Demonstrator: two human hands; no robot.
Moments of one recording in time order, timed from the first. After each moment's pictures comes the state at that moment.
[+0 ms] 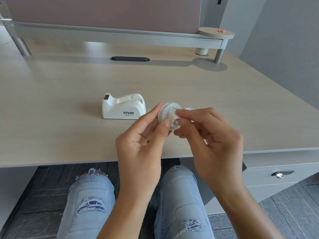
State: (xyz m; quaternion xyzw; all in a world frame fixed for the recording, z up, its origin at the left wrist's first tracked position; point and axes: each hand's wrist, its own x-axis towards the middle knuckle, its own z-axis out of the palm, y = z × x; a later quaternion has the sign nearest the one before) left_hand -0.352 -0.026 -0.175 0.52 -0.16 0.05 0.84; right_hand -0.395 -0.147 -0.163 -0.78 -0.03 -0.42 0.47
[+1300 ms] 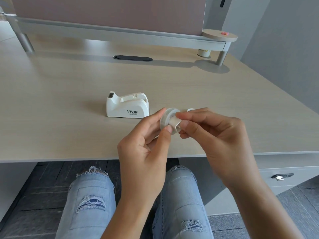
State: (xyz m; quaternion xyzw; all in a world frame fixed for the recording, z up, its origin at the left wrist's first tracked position) left_hand -0.359 -0.016 -0.177 0.57 -0.18 0.08 0.79; right_hand -0.397 -0.155 -0.144 -0.73 0.02 -0.26 0.64
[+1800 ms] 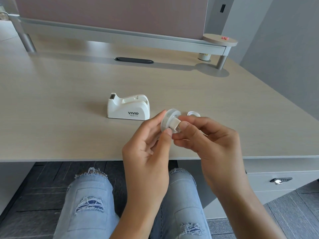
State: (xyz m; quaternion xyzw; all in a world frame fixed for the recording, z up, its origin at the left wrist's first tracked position) left_hand -0.365 -0.022 -0.177 0.54 -0.17 0.07 0.82; right_hand -0.397 -0.139 -0.151 -0.64 0.07 -0.25 0.72
